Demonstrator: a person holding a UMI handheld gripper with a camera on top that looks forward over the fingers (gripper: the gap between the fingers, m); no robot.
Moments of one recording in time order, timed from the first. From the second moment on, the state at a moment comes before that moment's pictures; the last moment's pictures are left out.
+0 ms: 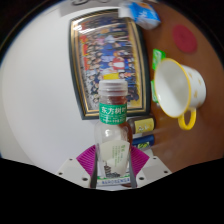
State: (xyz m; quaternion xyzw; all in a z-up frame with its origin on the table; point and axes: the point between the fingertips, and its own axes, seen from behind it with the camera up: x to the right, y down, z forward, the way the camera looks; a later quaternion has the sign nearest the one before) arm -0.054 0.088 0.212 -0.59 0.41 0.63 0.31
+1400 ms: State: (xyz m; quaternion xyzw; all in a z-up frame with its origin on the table) arm 0.223 0.069 0.071 -0.85 0.02 -0.01 0.52
